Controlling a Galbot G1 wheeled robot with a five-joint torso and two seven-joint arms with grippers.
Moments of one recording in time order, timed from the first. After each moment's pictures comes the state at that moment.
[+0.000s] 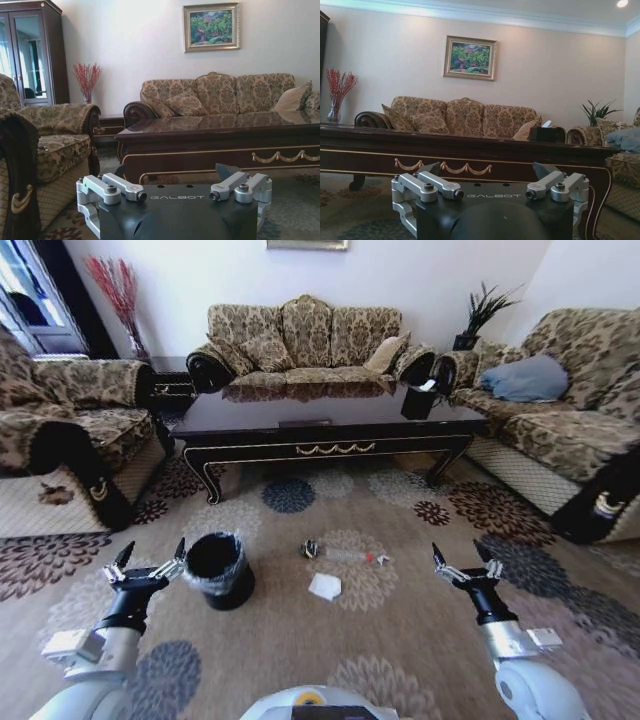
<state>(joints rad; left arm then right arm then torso) 1.81 -1.40 -0.95 -2.49 -0.36 0.18 0.00 -1.77 1.13 0.85 2.08 0.48 0.32 -0.08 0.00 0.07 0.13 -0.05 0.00</state>
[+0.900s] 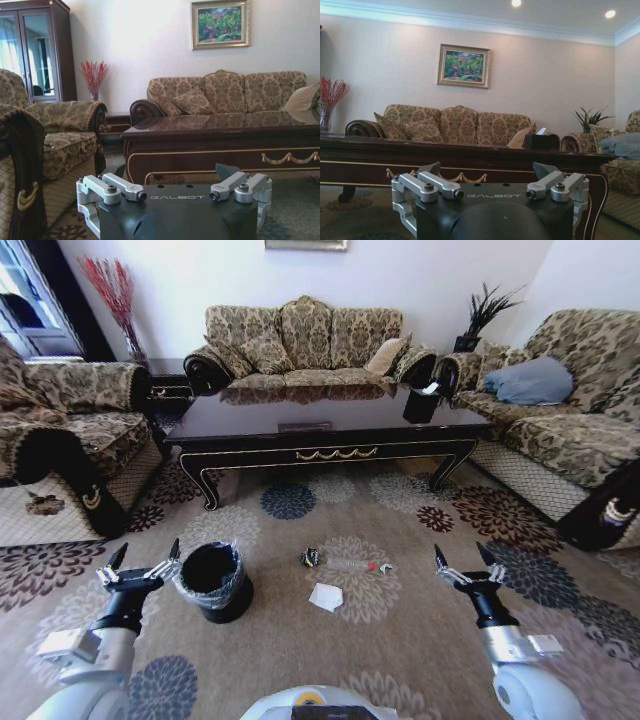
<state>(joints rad) 1.82 -1.42 -0.96 -2.49 -0.36 0.19 -0.02 -1.77 1.15 0.85 2.08 0.48 0.35 -0.07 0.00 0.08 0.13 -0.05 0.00</state>
